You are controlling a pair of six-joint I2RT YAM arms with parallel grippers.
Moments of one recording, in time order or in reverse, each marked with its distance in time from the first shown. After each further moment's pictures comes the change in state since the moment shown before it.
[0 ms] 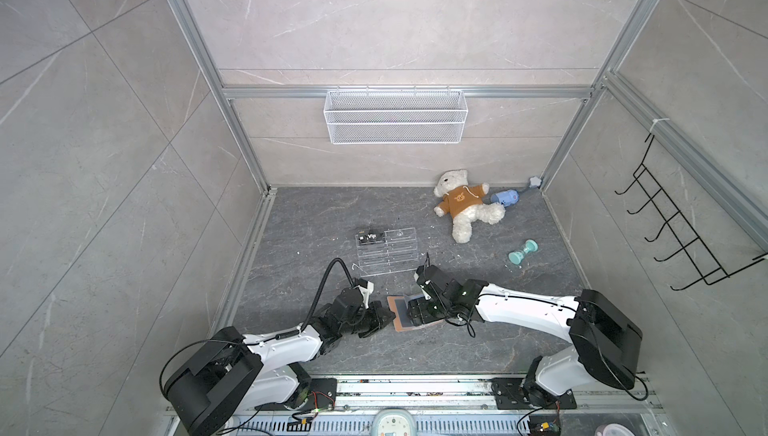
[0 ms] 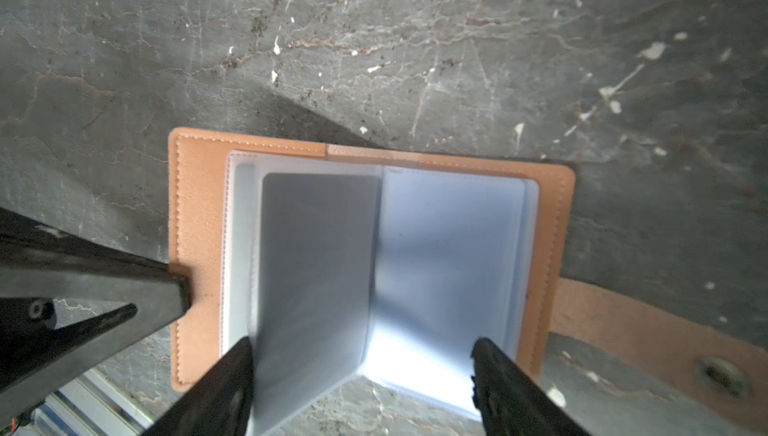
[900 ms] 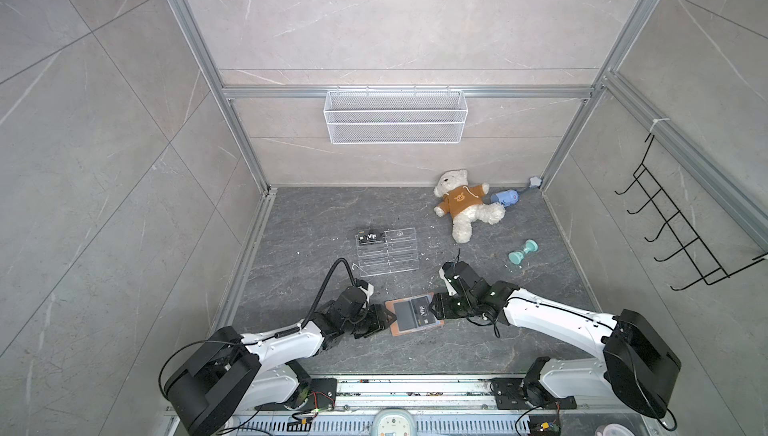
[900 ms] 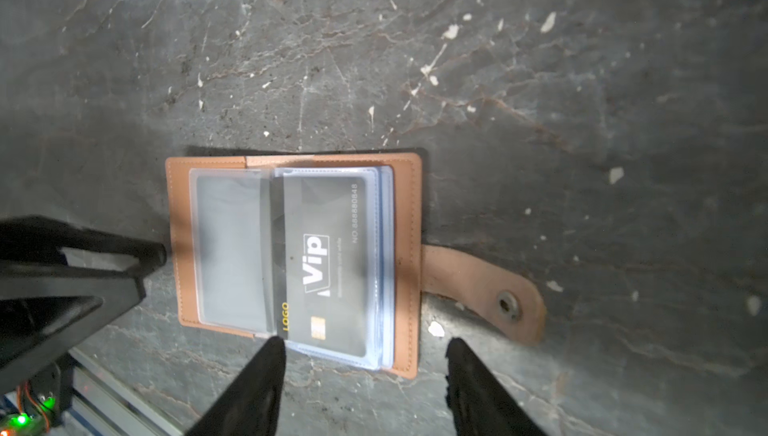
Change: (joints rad) left arm 0.000 -0.044 0.071 -0.274 -0.058 0.110; right arm -0.164 -0.199 -0.149 0.004 -0.080 0.020
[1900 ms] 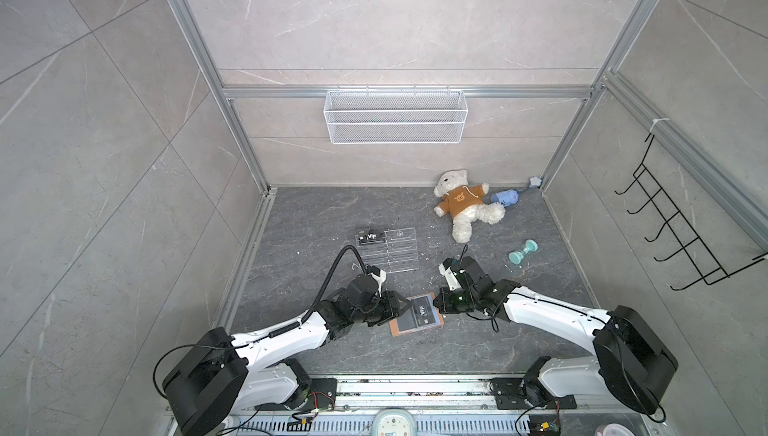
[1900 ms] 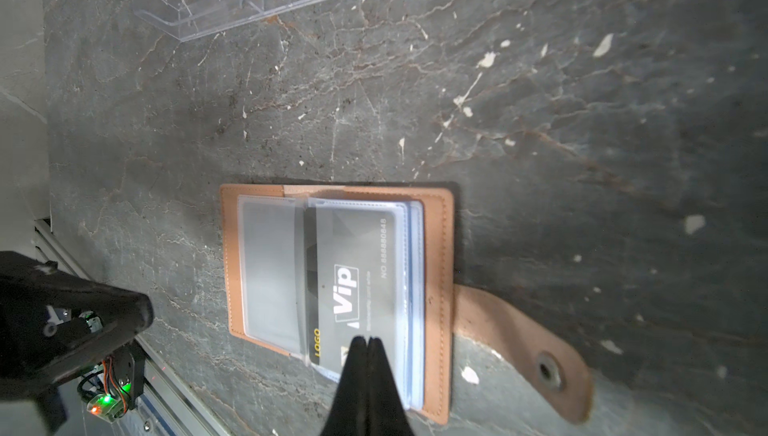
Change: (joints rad) left arm -0.080 0.038 0.175 -0.008 -0.004 -0.100; right arm -0.073 0.046 -0.029 0.138 -0.143 -0.003
